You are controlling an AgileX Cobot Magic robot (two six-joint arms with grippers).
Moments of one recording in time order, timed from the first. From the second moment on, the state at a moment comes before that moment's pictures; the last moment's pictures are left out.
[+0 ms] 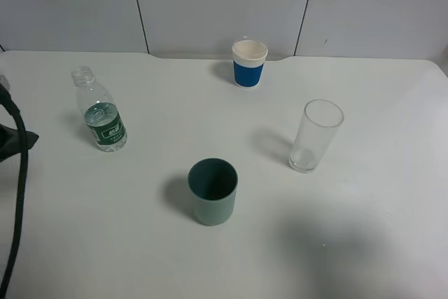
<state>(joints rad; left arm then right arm) -0.20 0.83 -0.50 0.06 0.53 0.45 -0.13 0.00 -0.48 0.08 1.05 -0.02</state>
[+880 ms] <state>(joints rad) -0.23 1.25 -0.40 0.25 -0.03 0.41 -0.13 0.00 -0.48 0.08 1.05 -0.02</state>
